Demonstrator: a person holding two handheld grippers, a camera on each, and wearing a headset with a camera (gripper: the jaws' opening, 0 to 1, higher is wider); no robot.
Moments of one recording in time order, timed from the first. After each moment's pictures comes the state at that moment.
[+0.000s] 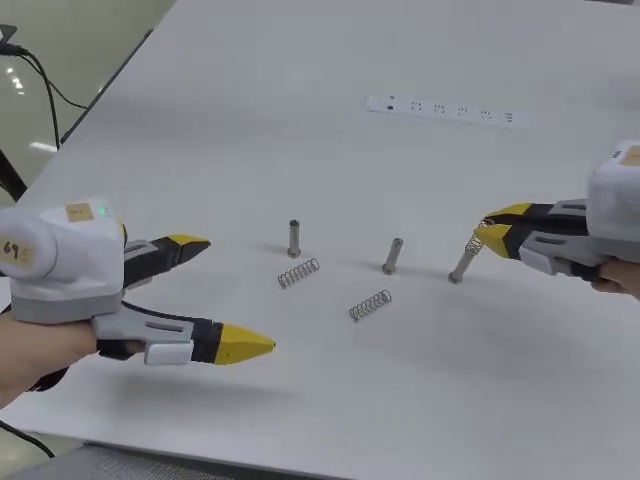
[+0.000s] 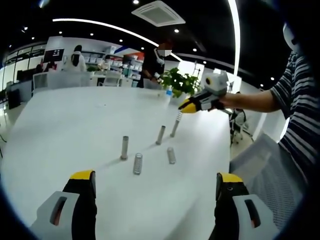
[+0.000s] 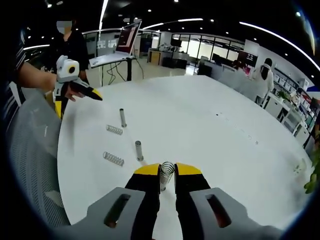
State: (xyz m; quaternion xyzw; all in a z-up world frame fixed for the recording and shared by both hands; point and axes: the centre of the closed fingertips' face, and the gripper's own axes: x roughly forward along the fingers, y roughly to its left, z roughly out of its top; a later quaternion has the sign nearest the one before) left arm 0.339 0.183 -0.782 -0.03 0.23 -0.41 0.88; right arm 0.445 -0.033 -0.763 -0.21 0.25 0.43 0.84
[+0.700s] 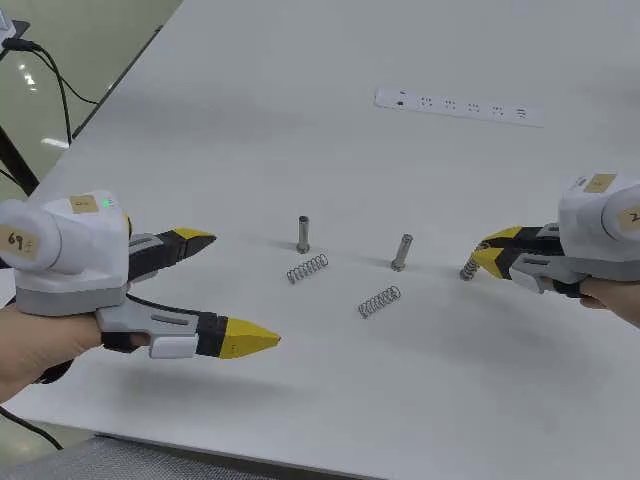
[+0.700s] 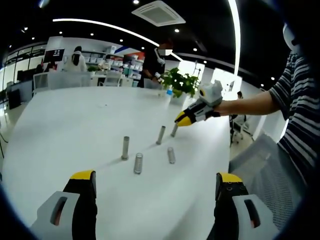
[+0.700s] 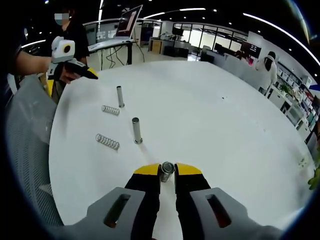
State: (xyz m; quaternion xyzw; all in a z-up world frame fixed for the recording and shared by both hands) left arm 0.338 0.185 -0.779 -0.03 0.23 -0.41 0.88; right arm 0.445 -0.035 -0.813 -0.23 0.29 0.43 0.83
